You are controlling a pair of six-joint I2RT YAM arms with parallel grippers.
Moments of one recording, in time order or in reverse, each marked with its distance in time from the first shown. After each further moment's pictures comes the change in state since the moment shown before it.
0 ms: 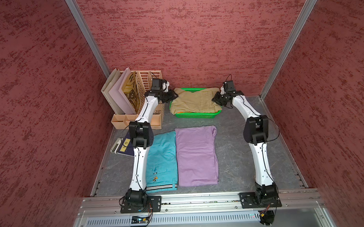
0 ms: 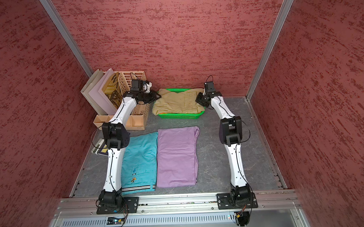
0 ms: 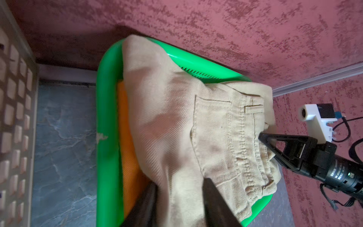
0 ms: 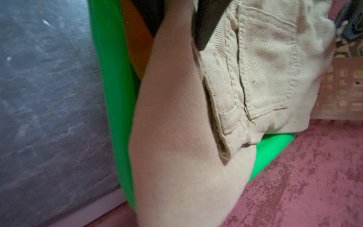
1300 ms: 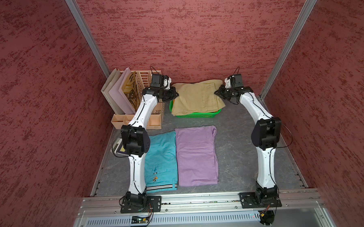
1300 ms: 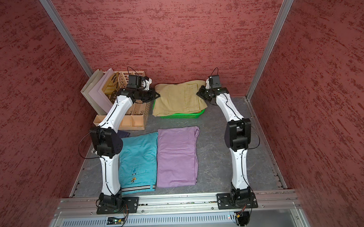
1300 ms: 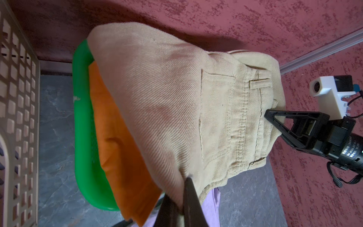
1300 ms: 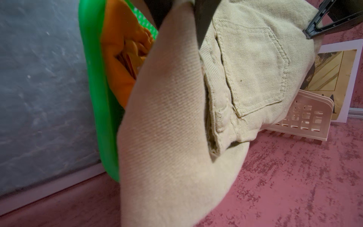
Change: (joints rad) left arm -0.056 -0.289 -0.232 -0.039 -0.054 0.014; right arm -0.008 -0.200 -0.105 0.051 -0.078 -0.013
